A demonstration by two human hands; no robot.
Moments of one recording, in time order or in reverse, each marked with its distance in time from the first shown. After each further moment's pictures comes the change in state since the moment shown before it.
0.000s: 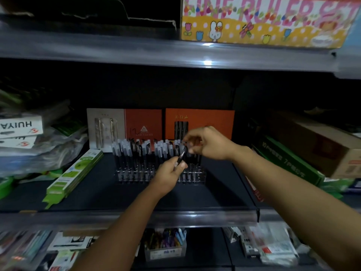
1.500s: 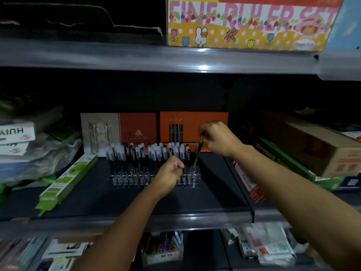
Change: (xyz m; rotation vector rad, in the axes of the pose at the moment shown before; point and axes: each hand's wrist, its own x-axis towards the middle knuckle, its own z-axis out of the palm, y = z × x) left_hand 0.009 0.013 0.009 -0.066 -0.094 -0.138; right_hand -0.008 0.032 -0.018 -0.295 0.205 0.135
